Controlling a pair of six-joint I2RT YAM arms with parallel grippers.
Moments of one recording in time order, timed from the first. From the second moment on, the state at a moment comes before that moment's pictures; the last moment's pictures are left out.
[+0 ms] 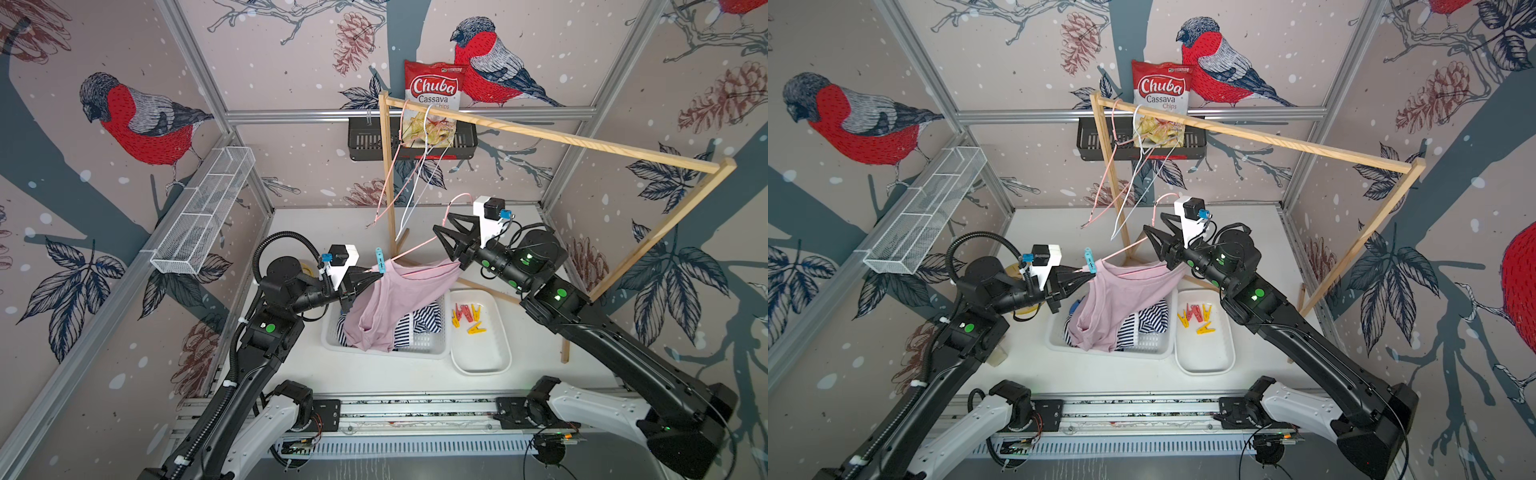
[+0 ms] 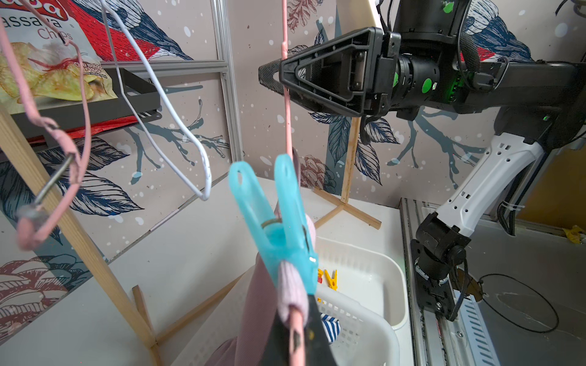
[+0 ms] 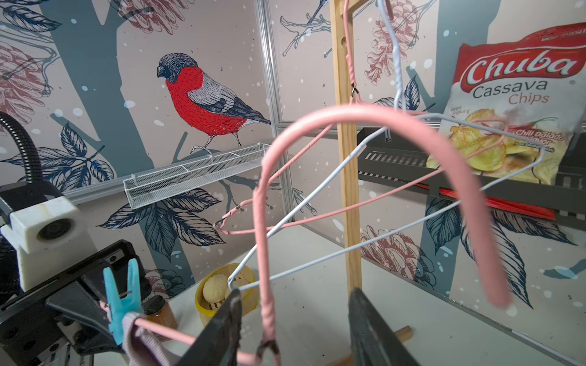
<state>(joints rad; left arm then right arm) -0.34 0.79 0.82 -0.08 0.86 0.06 0.75 1.07 1.09 0.10 -0.16 0.10</state>
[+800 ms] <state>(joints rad) -0.34 0.79 0.89 -0.15 0.93 0.04 0.63 1.02 1.02 0.12 -0.34 0.10</state>
